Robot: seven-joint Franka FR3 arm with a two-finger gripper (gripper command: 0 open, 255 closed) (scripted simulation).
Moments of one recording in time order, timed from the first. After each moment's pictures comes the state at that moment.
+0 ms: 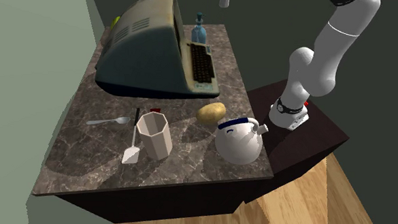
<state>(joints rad) -0.33 -0.14 -0.88 -1.62 -0.14 1.65 -0.93</state>
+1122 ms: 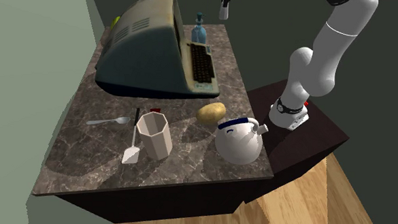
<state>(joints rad) -0.35 -0.11 -0.93 -1.80 -0.12 1.85 -0.99</state>
